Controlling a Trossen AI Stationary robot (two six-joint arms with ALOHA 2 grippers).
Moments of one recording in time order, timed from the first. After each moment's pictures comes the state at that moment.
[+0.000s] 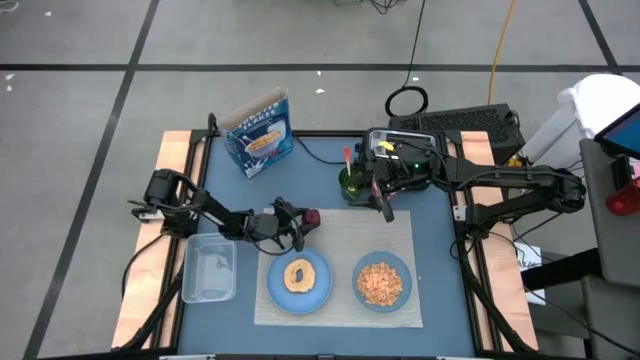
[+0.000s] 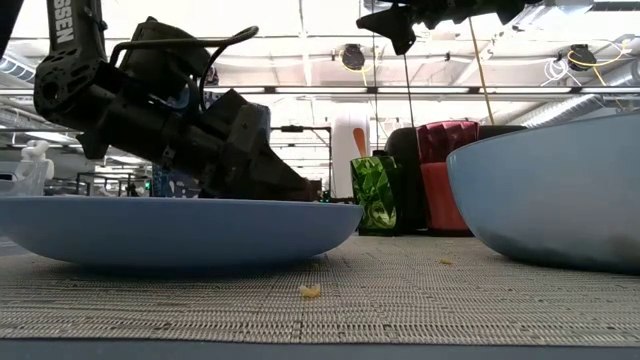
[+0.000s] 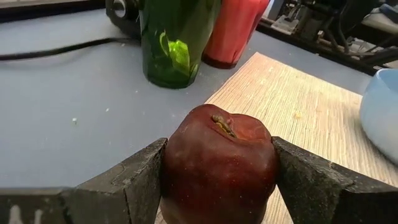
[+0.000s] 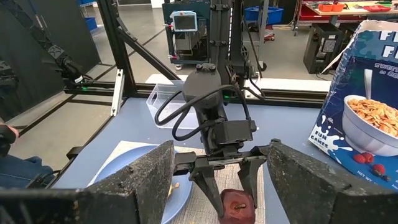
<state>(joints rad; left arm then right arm) -0.13 1.85 0.49 1.02 -0.46 -0.42 -0.21 1.18 0.89 0.02 -0.42 -0.04</state>
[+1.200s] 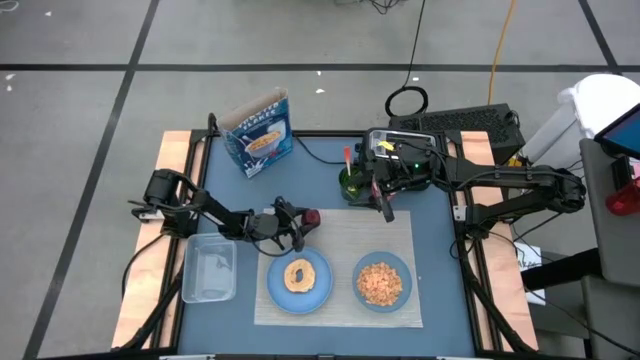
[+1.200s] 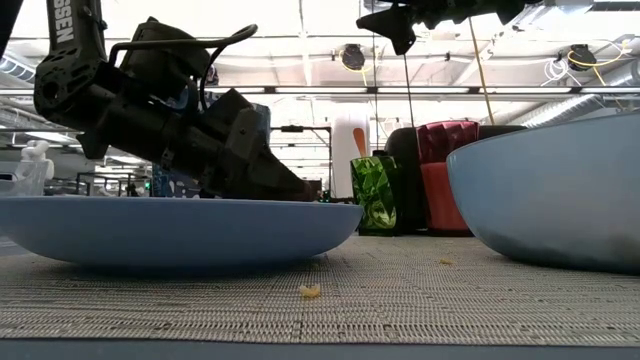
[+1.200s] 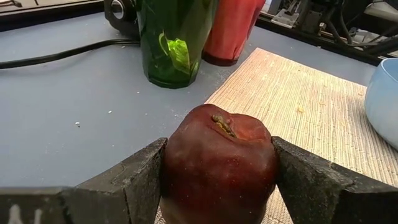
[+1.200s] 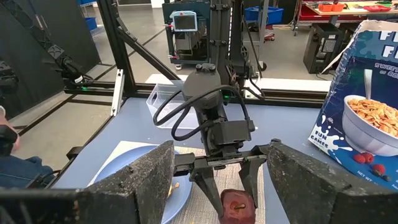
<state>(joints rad) -0.13 1.85 0.49 1.00 -0.45 -0.38 -0.21 1.18 0.89 0.02 -0.42 -0.04</state>
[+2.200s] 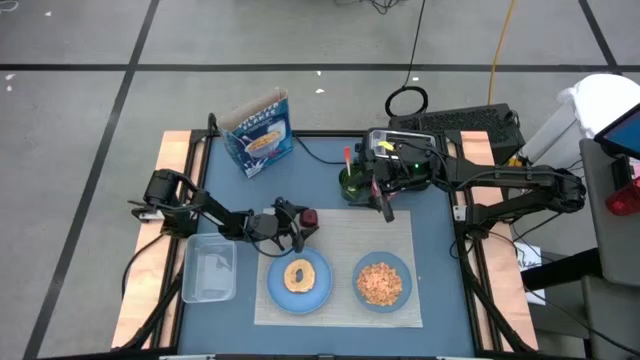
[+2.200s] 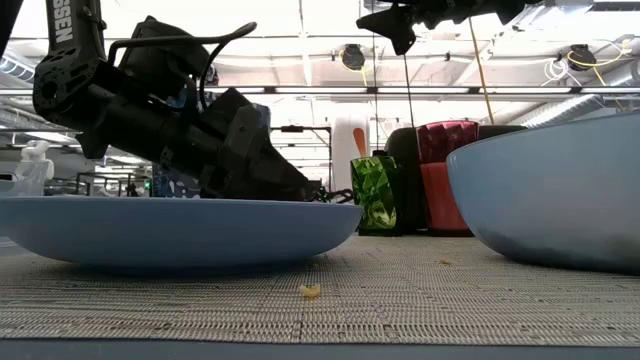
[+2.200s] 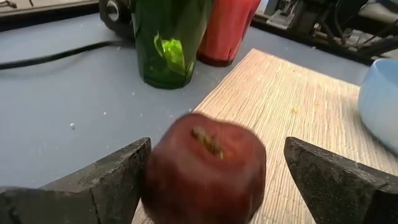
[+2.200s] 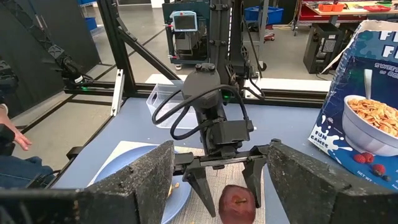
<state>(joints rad) -0.13 1.85 0.49 1.02 -0.45 -0.37 -0.21 1.18 0.89 0.02 -0.42 -0.04</state>
